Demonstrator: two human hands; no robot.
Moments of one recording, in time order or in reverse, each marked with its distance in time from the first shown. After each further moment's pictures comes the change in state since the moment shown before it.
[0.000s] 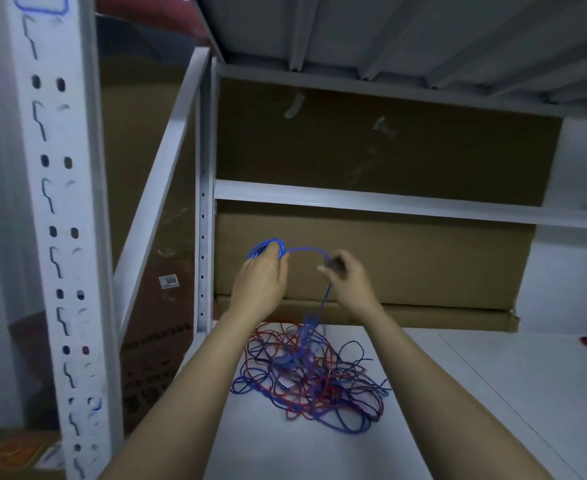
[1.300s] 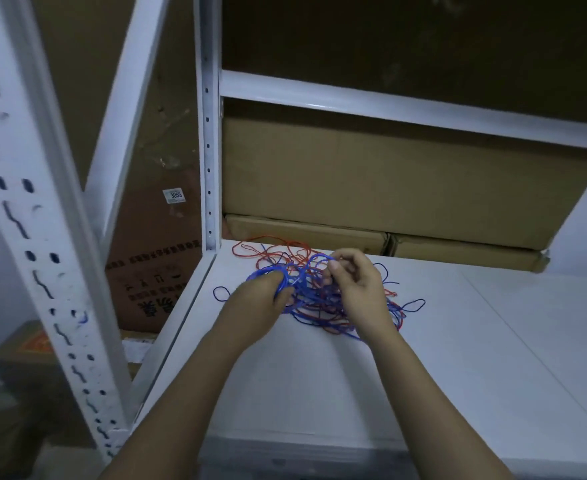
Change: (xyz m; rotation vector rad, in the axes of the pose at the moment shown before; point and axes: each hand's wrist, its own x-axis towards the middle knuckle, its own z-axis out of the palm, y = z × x) left_hand -0.117 -0.051 0.051 -0.021 -0.412 -0.243; right_hand -0.097 0.065 0.040 0.313 0.003 0.097
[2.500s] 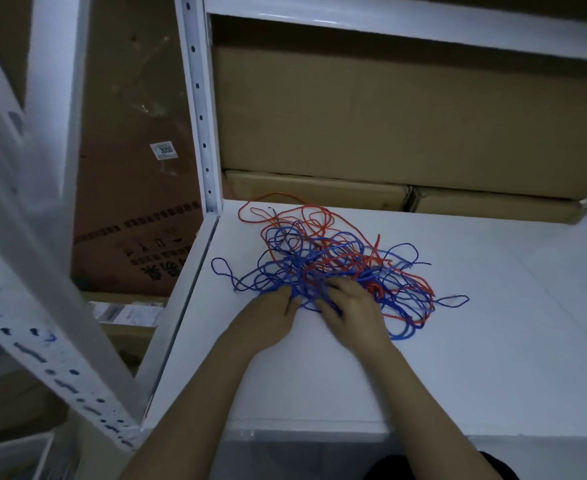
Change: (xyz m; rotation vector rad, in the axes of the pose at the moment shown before) left_hand -0.004 -0.059 0.055 -0.160 -0.397 -0.105; right_hand -0.033 0.108 0.012 -0.926 -0.239 -0.276
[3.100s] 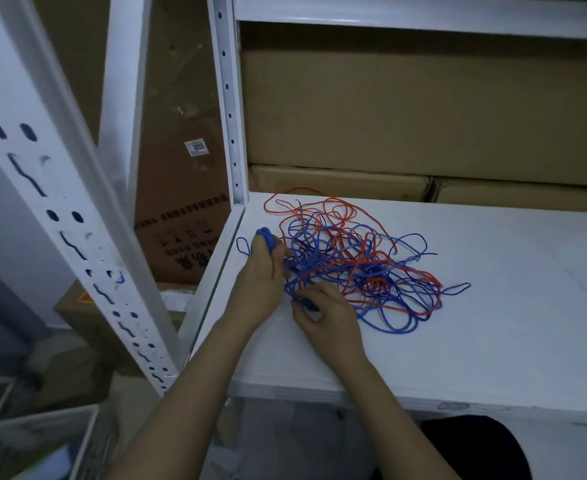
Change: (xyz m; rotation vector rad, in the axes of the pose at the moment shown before) left_hand -0.037 0.012 -0.029 -0.305 0.530 0.008; right_hand -0.030 -0.095 0.003 0.364 0.123 0.058
